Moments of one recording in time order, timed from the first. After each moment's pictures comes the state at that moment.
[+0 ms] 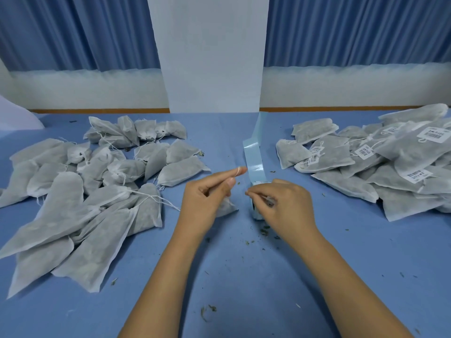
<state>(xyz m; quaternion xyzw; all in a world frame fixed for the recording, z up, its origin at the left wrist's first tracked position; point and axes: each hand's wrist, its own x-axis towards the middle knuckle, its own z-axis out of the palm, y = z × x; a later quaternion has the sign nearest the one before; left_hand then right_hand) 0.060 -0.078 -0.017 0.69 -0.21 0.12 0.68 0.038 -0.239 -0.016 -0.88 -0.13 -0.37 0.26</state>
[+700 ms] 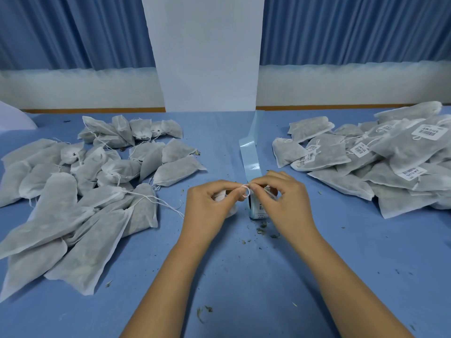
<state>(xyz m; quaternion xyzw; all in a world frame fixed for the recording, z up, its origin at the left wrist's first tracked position) 0.051 -0.093 -0.019 0.74 -0.17 0.14 0.63 0.042 -0.244 -0.017 -0.85 -0.11 -0.32 0.41</state>
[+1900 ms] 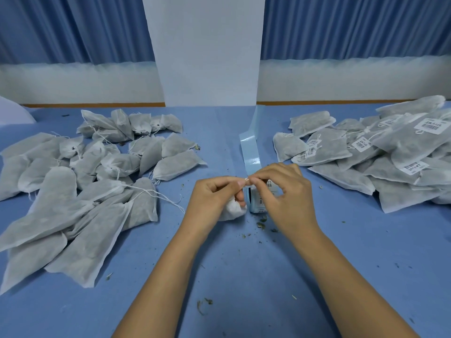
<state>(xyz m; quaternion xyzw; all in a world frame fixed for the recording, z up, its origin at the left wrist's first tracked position) 0.050 -0.093 -0.011 0.69 -0.14 -0.01 0.71 0.041 -0.244 -0.017 -0.81 -0.18 -0.43 0.34</state>
